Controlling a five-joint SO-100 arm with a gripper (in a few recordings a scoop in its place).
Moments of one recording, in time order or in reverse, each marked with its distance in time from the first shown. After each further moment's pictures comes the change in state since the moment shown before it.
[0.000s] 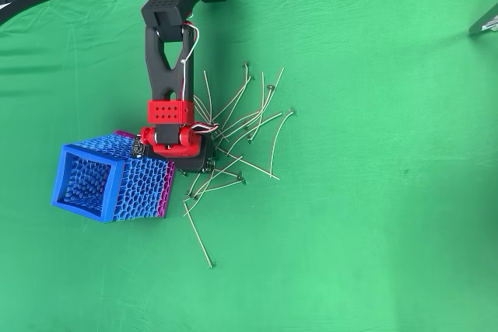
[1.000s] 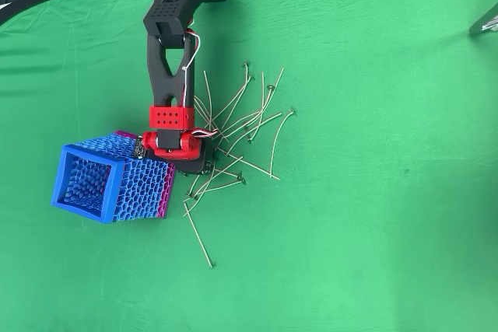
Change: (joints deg) arm 0.8 -5.7 -4.8 0.6 -1.0
